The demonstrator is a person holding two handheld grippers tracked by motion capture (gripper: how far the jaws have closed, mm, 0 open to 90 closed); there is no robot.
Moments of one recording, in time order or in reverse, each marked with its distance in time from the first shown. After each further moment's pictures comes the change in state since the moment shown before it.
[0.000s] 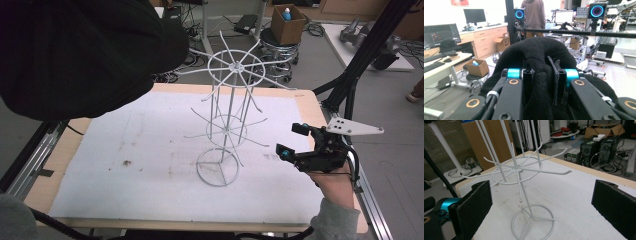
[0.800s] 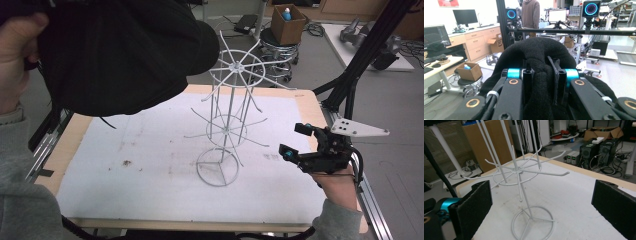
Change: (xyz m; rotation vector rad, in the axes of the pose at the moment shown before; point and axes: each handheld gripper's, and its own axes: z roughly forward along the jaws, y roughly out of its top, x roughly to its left) left arm -0.006 -0.001 0.048 0.008 -0.053 0.023; right arm 0.000 0.000 -0.006 -0.016 0.001 0.001
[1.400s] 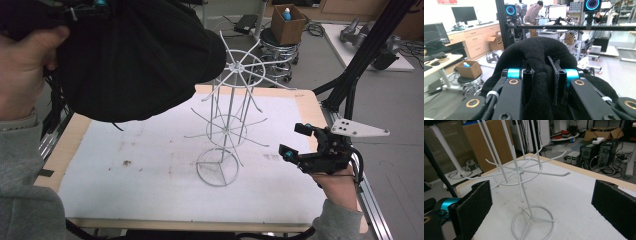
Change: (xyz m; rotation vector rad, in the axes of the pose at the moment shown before) left arm 0.000 -0.017 0.013 0.024 -0.001 -0.003; right arm 0.001 0.000 0.000 0.000 0.001 -0.004
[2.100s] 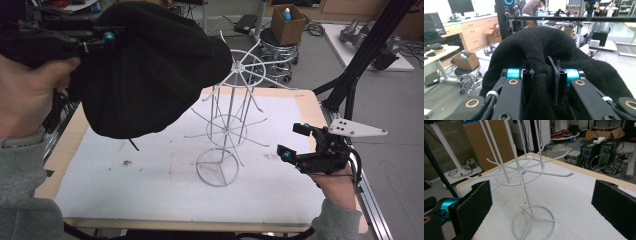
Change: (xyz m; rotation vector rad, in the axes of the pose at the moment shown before) left arm -0.003 -0.034 0.001 0.054 -0.007 -0.006; right arm 0.003 0.001 0.003 0.008 0.004 -0.008
